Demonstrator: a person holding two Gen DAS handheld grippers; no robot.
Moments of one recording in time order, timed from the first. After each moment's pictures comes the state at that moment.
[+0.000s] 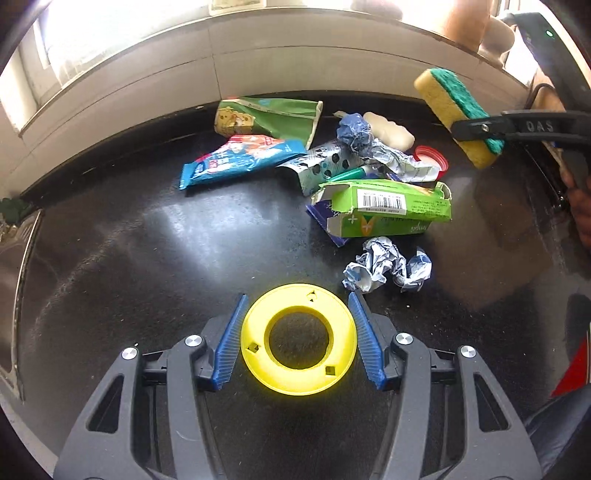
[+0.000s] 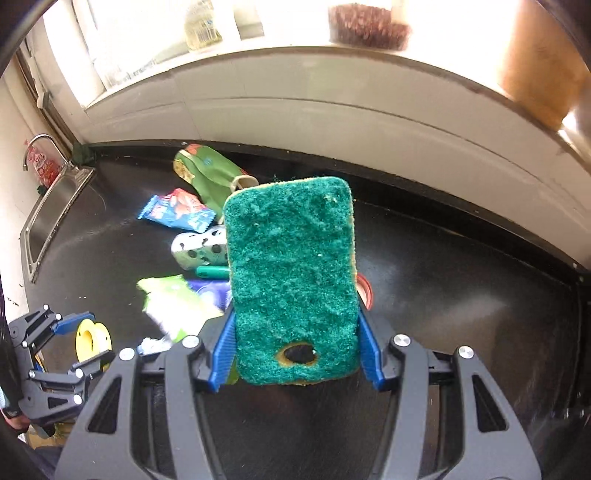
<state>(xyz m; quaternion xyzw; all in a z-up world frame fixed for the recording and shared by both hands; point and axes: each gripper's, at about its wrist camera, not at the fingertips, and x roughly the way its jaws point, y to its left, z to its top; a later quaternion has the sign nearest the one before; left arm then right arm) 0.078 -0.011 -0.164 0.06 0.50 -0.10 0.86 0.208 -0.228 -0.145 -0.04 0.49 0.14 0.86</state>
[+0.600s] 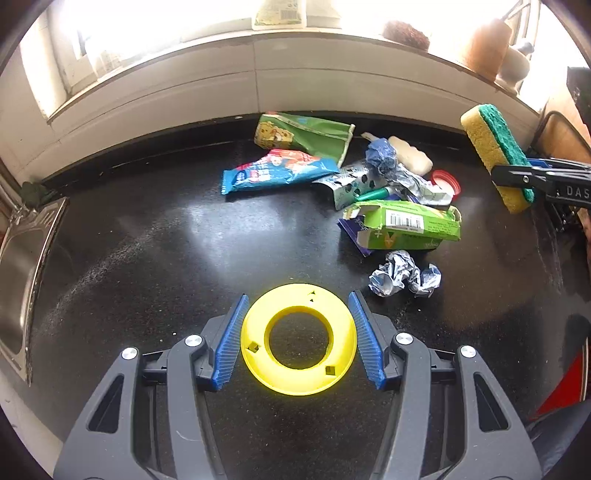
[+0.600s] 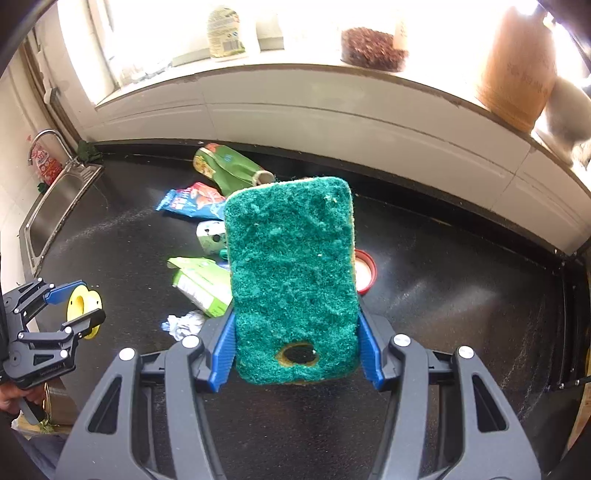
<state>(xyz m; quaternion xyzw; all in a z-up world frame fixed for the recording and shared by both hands) 0.070 0.019 -0.136 0.03 0.49 -0.06 0.87 0.177 -0.210 -0.123 -0.06 0.47 0.14 0.87</state>
